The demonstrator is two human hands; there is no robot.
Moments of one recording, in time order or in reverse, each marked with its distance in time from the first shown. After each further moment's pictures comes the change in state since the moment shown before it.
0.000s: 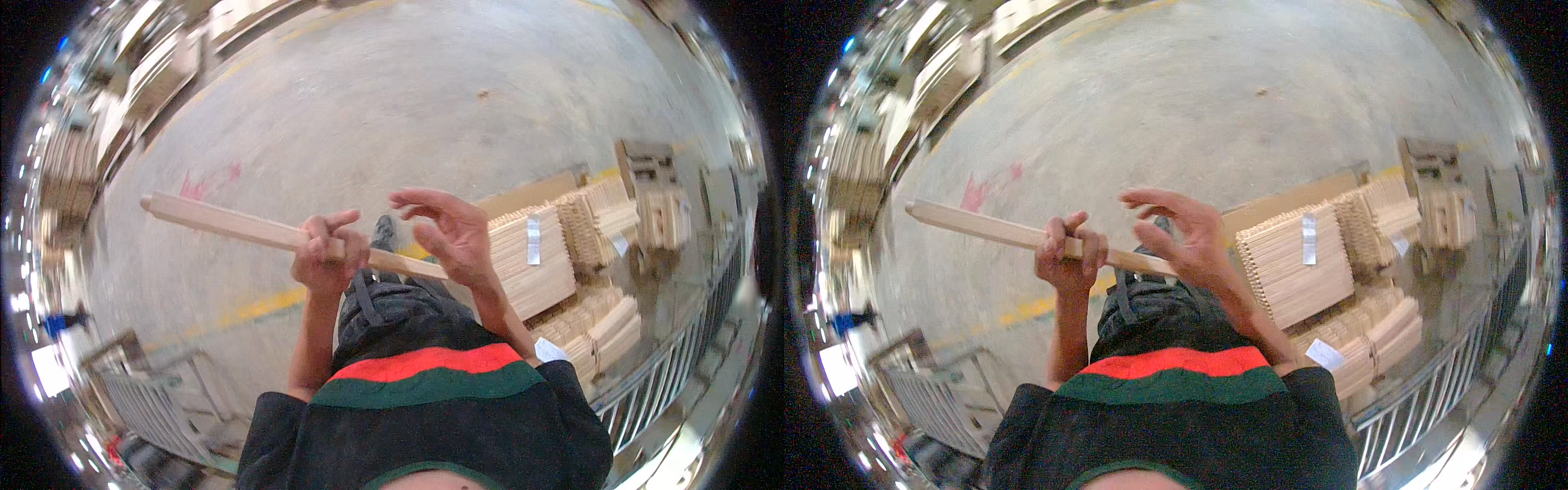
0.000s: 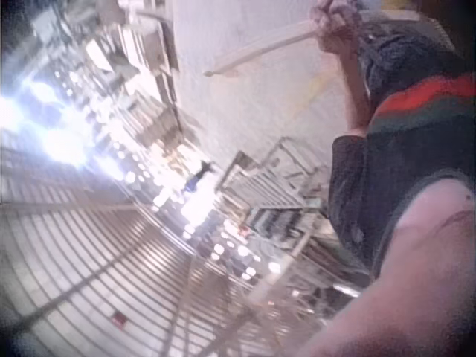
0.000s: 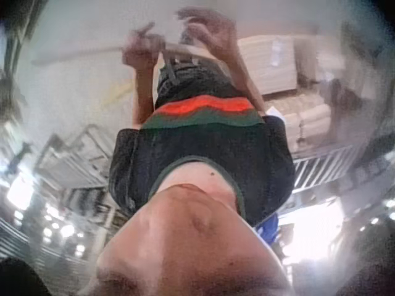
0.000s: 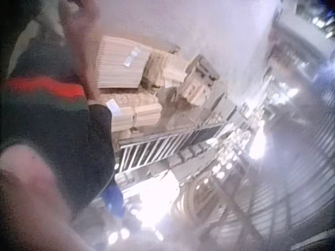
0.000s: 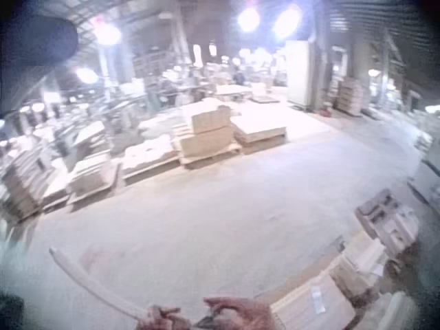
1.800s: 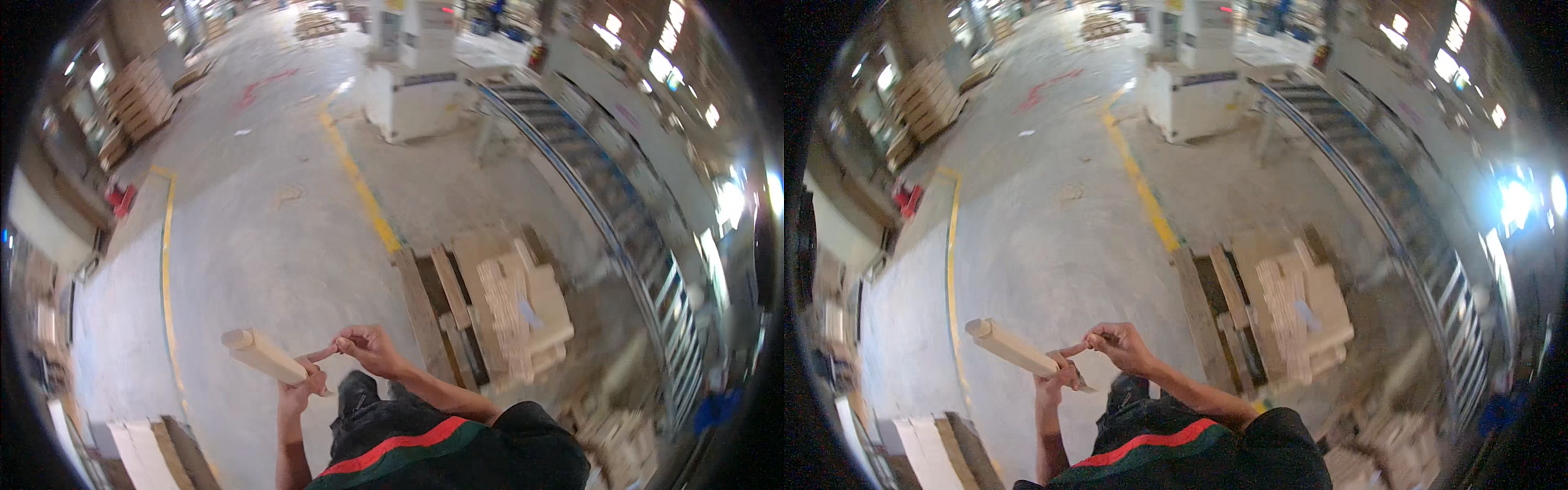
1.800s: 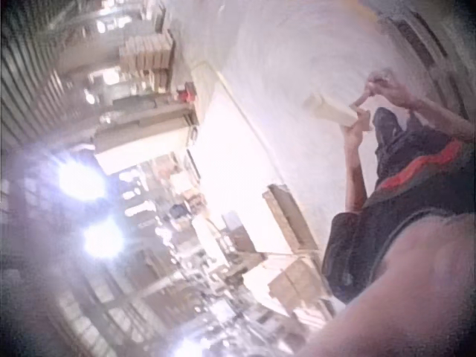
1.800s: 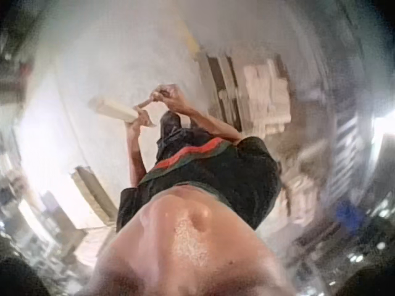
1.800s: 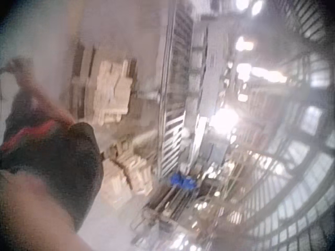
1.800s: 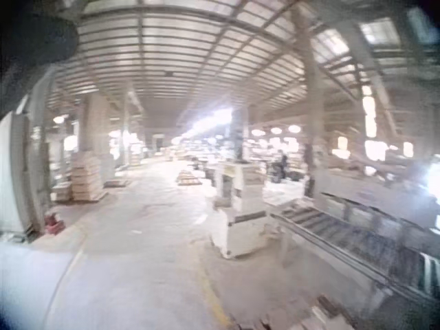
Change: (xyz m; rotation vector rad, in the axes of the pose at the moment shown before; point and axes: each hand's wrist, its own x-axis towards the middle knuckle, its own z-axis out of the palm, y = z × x) left_hand 1.456 -1.715 0.731 0.257 -1.019 -1.036; right_hand 0.601 -0.248 -2.061 -0.059 1.315 -0.153
